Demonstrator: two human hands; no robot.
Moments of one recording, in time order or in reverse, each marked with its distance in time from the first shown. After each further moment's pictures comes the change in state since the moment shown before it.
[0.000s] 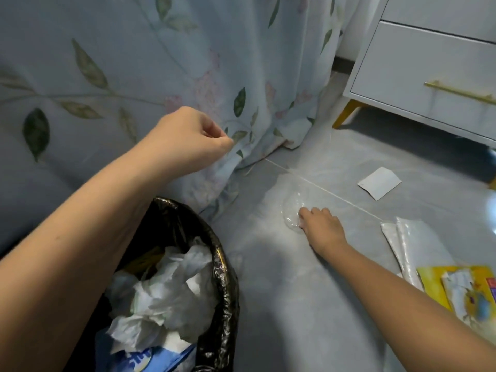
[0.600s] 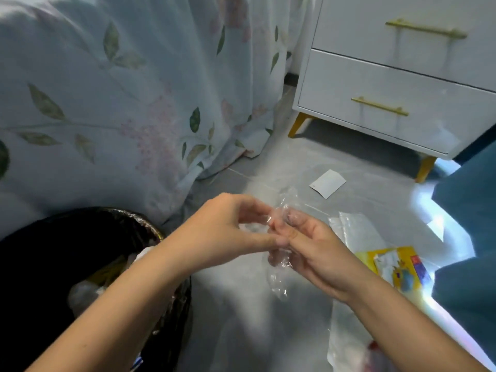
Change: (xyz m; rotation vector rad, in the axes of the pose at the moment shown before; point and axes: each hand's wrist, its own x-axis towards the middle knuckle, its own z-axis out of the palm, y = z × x) left_hand -0.085 0.059 0.072 -0.200 -0.483 0.146; right_hand -0.162 -0.009 -0.180 1.927 -0.301 -0.069
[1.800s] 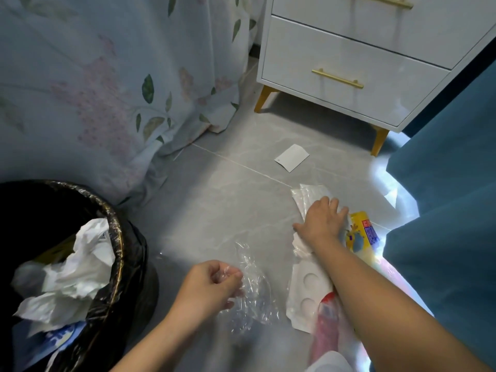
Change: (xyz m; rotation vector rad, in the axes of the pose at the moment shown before) left_hand -0.030 -0.065 0.136 -0.606 0.147 -0.470; right_hand 0.028 0.080 -0.183 -2.028 0.781 0.499
